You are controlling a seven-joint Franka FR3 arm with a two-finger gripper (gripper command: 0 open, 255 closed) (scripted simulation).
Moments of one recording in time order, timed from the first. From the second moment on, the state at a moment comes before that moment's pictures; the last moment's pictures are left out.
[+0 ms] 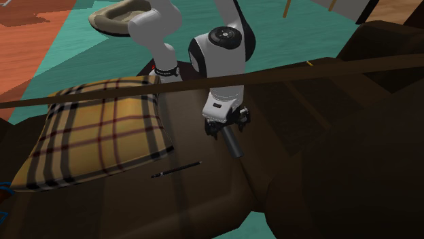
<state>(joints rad) -0.40 0.10 -0.32 -2.34 0.15 2.51 0.15</state>
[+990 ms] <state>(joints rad) -0.40 0.07 -0.33 -2.34 0.13 2.47 0.17</state>
